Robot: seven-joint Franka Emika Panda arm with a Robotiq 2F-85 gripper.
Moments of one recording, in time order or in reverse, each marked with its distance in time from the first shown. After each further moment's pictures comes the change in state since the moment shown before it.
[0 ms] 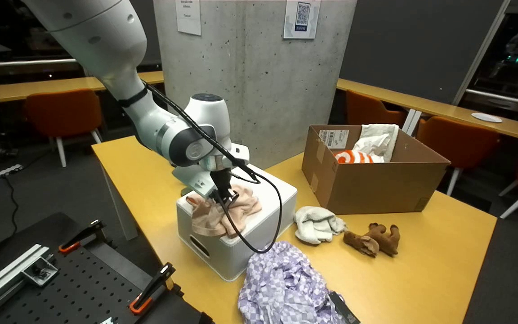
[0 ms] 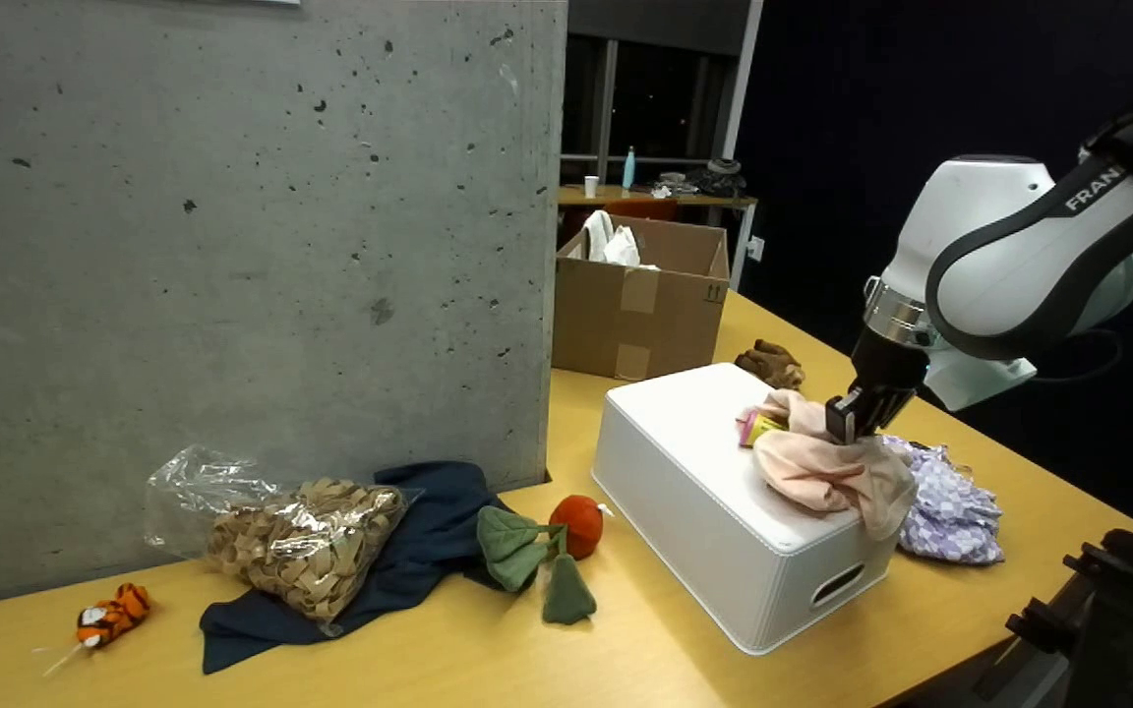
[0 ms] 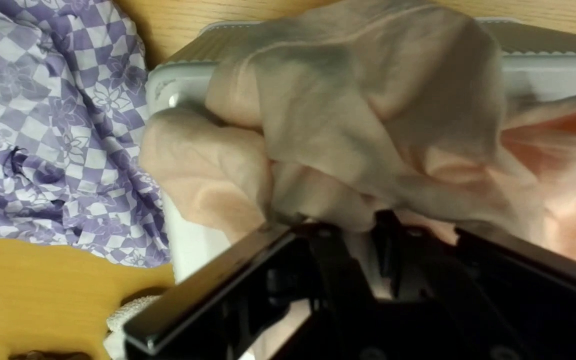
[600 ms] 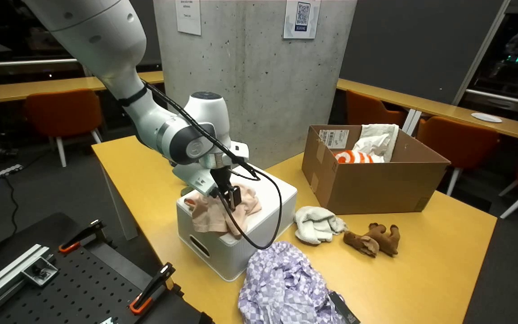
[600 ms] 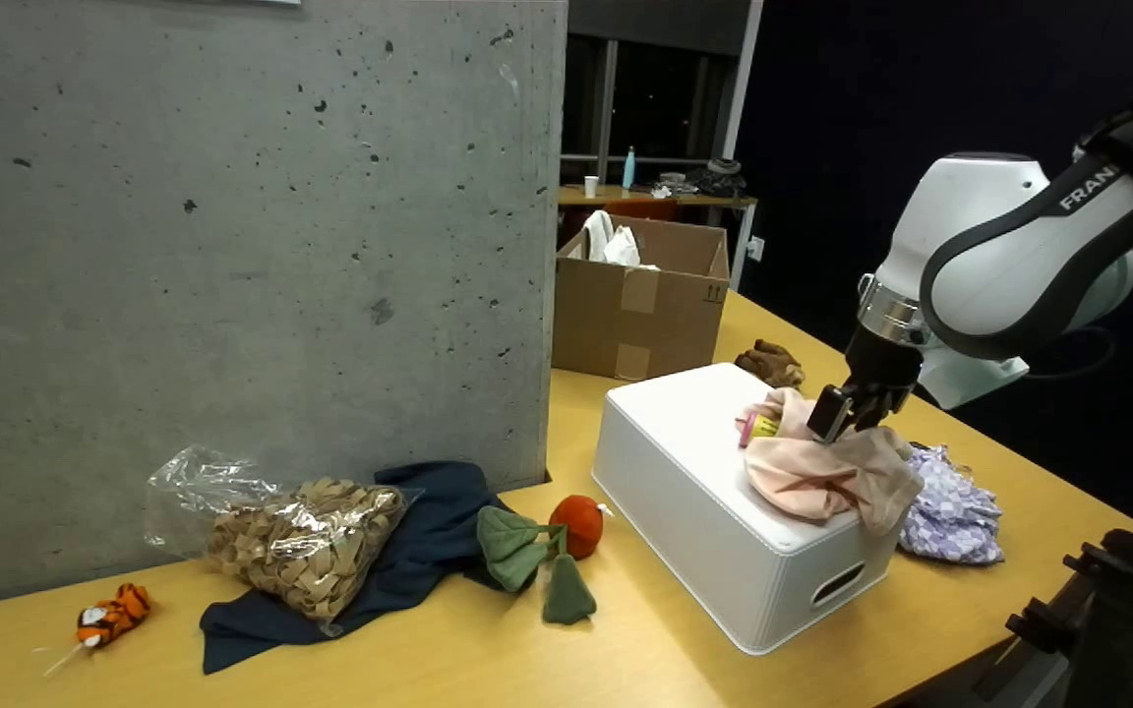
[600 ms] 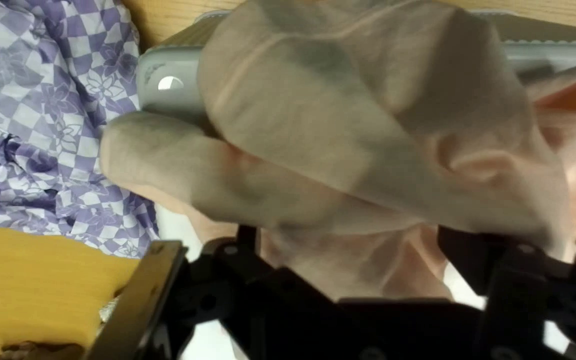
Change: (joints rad) arm 0.015 0.005 -0.005 0.011 -0.002 0.000 0.000
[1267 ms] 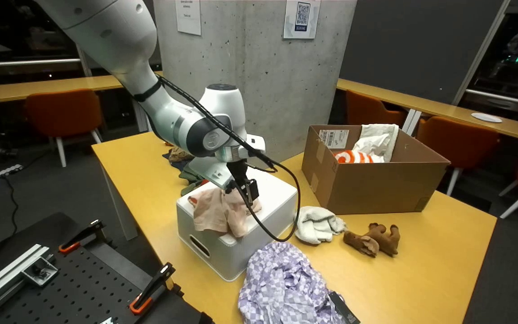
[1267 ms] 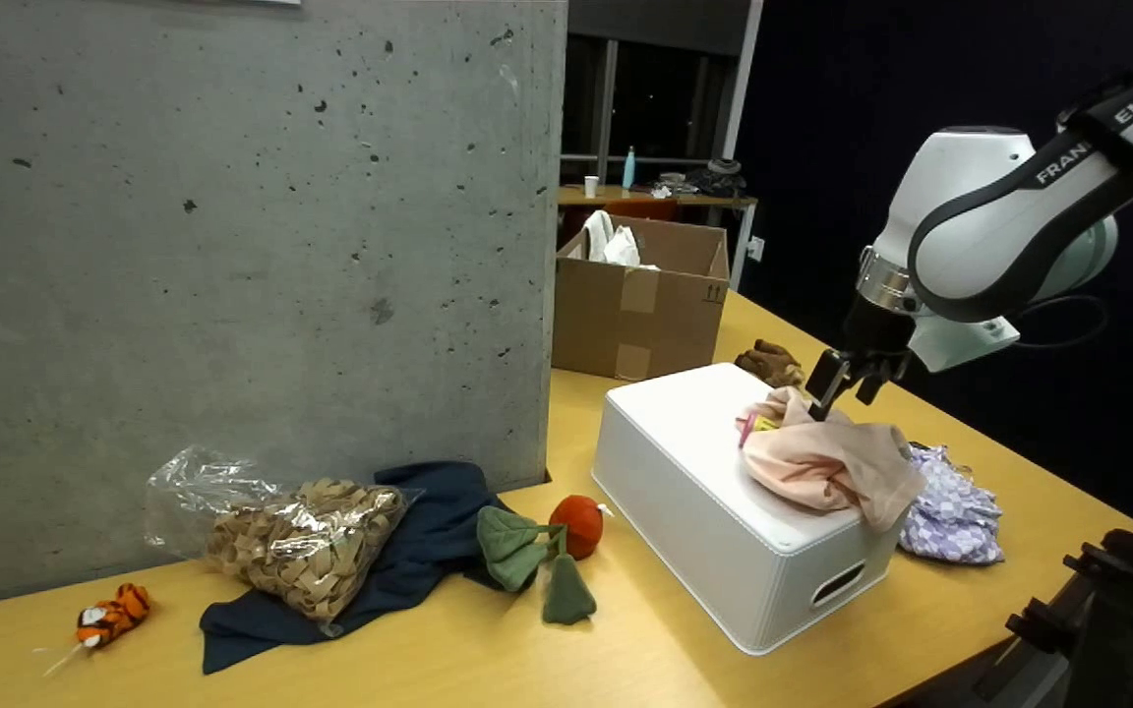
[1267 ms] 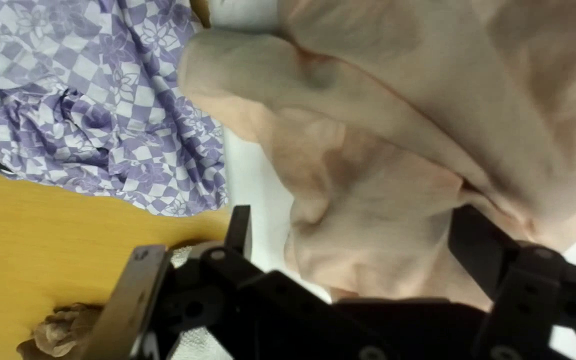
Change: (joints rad) arm 0.000 0.016 -0.053 0.094 -0.005 -0.050 0.000
